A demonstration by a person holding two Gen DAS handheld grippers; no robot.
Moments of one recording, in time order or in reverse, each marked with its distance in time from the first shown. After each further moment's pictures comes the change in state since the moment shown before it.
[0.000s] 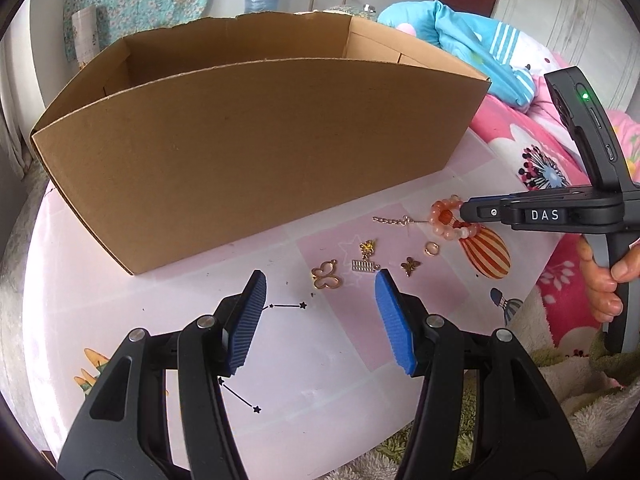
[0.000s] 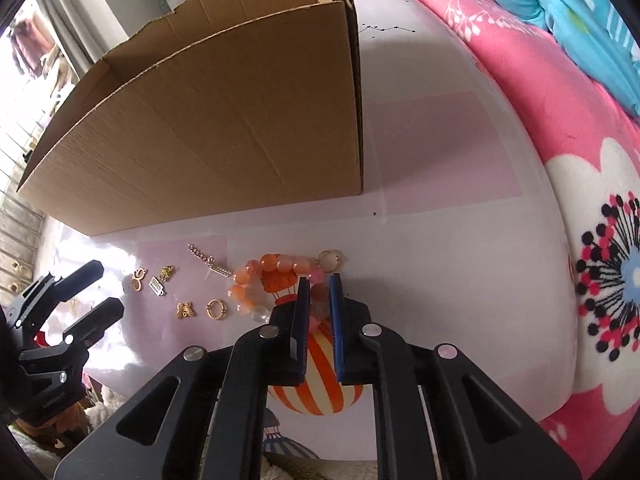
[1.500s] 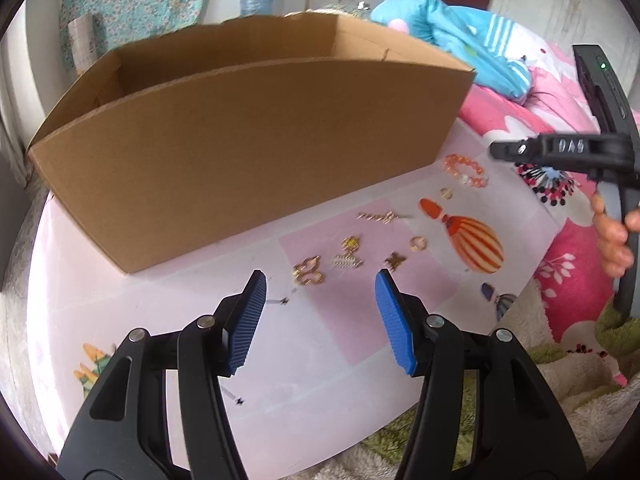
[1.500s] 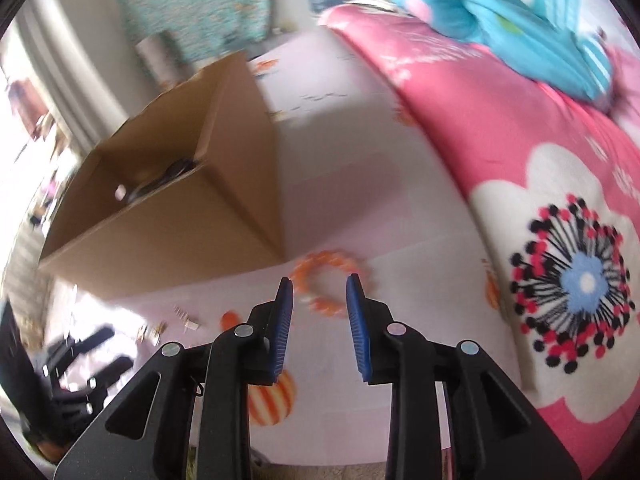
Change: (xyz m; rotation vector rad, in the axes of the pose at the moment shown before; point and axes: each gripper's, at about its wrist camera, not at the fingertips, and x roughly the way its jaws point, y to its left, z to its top) left arm -0.002 -0.020 0.003 0.040 -0.001 0.009; right arm -0.040 -0.056 0.010 0.088 -0.188 0.027
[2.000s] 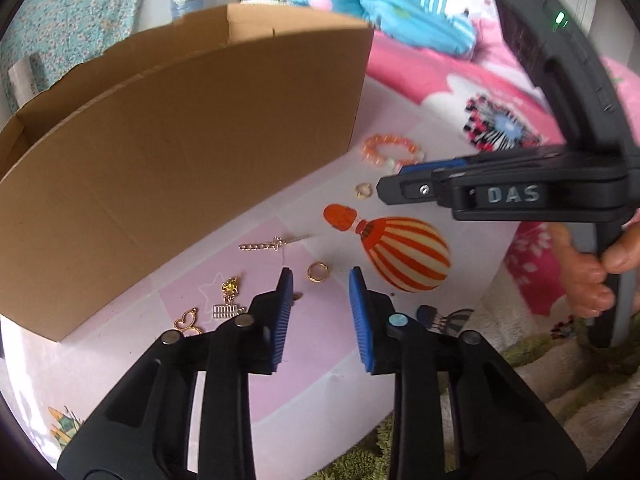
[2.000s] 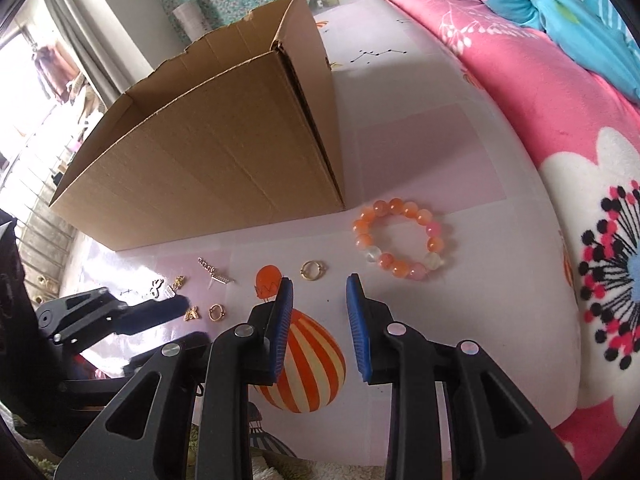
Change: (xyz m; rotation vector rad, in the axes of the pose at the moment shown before) left arm 0.040 -0.065 0.019 0.186 0.078 -0.085; right arm 0.029 0.023 -0.019 -0.063 0.083 0.101
